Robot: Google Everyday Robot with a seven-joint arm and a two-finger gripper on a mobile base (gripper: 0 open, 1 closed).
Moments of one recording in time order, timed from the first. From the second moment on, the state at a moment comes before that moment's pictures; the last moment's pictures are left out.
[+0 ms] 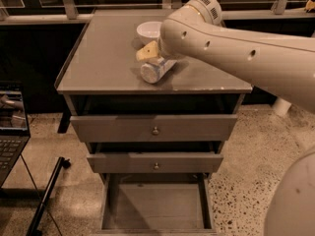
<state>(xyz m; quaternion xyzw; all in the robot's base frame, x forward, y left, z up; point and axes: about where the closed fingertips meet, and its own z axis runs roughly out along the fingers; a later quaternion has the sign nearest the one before) 0.752 -0.063 0.864 -0.07 0.91 0.03 0.41</state>
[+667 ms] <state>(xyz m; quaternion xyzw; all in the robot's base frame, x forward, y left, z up) 0.753 -0.062 0.853 -0.07 0.92 0.04 0.39</state>
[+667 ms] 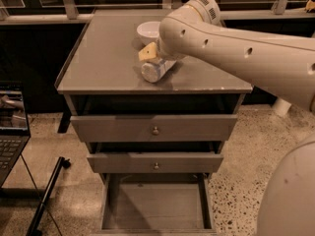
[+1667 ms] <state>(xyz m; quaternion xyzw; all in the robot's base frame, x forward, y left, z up) 0.753 -0.062 0.853 -0.07 0.92 0.04 0.39</state>
